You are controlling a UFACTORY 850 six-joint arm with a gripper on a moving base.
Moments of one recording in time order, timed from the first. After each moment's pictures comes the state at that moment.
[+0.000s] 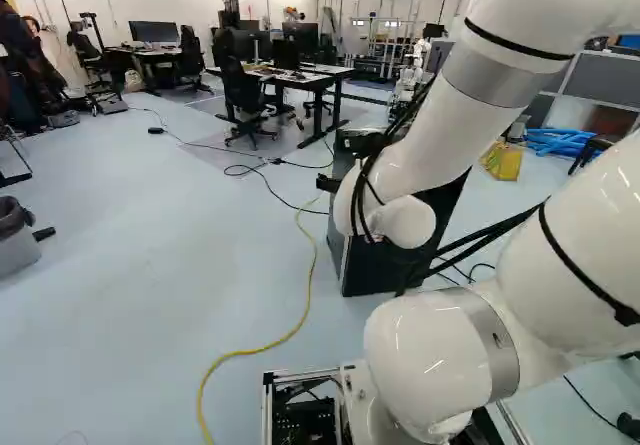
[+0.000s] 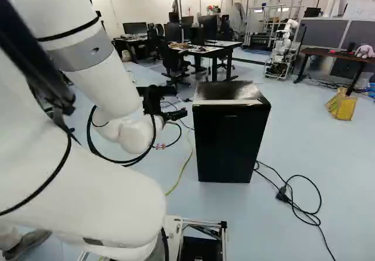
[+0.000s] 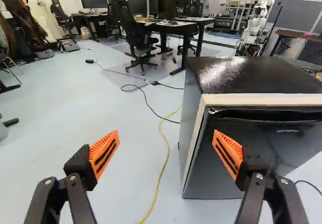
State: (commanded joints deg) arm 4.1 12.0 -8.5 3.1 51.7 0.0
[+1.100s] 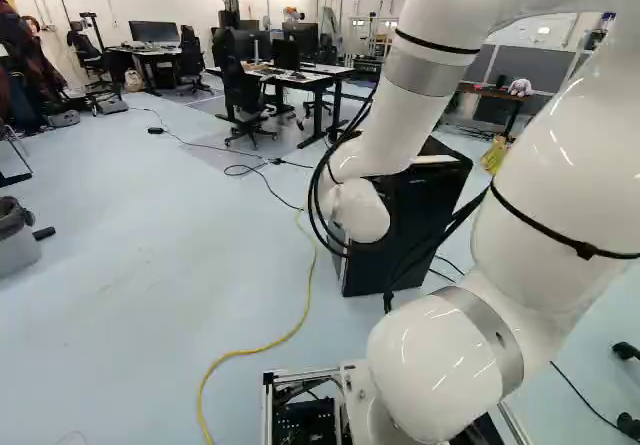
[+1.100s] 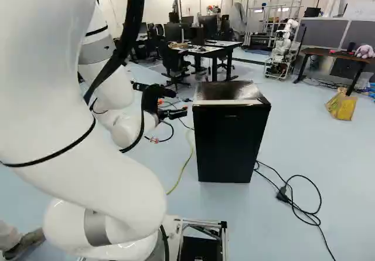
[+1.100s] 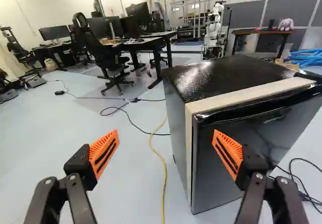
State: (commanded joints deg) arm 15.1 -0.7 -14.9 29.7 64.0 0.0
